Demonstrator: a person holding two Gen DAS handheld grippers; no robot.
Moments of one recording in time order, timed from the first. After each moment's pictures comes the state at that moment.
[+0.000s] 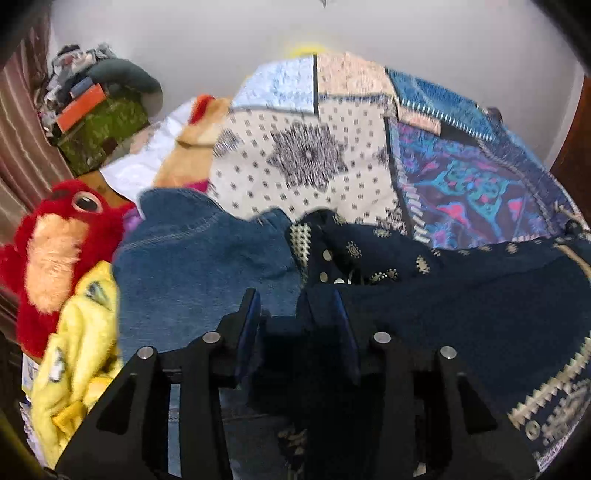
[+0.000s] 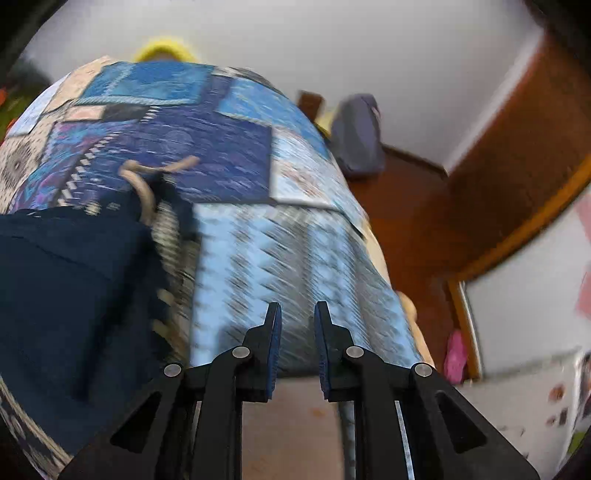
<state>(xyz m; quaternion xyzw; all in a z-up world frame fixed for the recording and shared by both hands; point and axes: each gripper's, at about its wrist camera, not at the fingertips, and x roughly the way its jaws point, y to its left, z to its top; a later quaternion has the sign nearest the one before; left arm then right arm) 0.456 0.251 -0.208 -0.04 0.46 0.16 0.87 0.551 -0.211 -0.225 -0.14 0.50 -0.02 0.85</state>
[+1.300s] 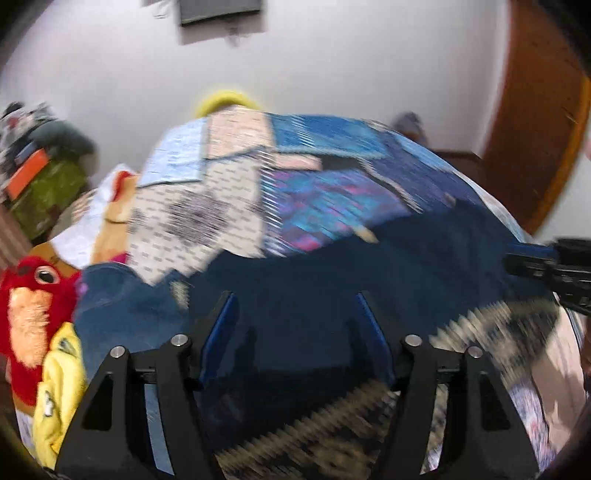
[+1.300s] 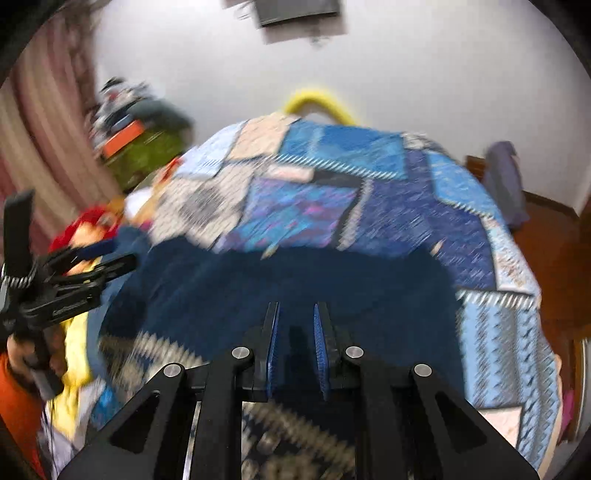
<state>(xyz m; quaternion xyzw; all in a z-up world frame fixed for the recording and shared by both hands) 0.451 0.142 -0.161 0.01 0.42 0.01 0.91 0.501 -0.062 -0.156 -0.04 0.45 0.28 0.85</state>
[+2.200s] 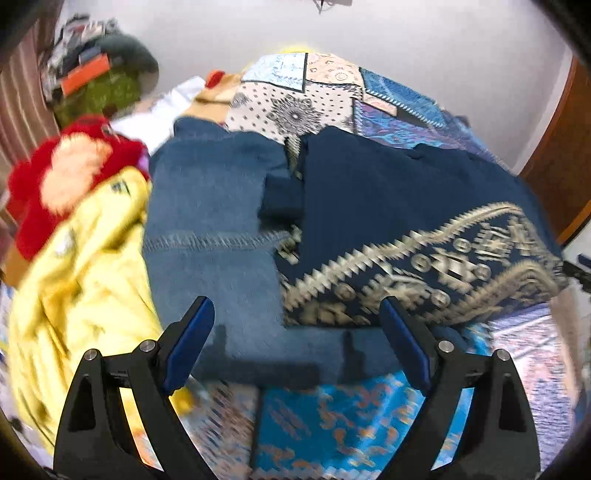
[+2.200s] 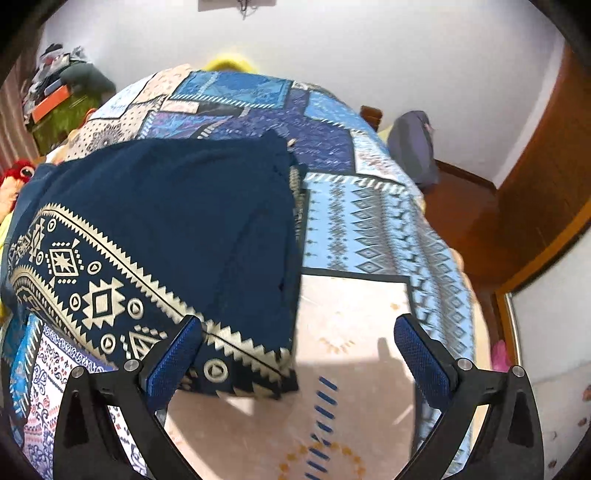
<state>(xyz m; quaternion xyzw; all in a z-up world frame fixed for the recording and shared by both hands) 0.312 0.222 -0.208 -0.13 0.45 0.10 0.88 0.448 -0.187 -0.204 -0.11 0.48 0.10 0.87</state>
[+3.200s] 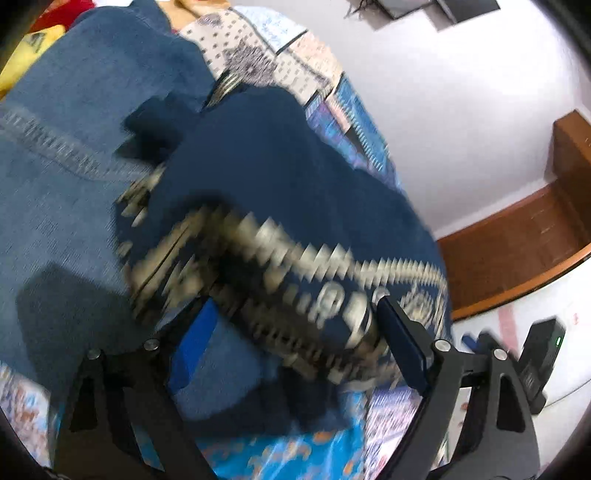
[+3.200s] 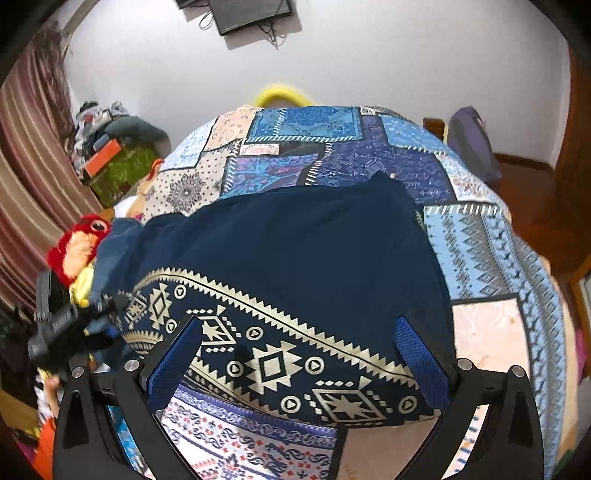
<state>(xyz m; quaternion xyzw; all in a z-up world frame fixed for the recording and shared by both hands) 0.359 0.216 -0.262 -0.41 0.40 -0.03 0.82 0.440 -0.114 -0.180 0.03 0.46 0.22 0.86</state>
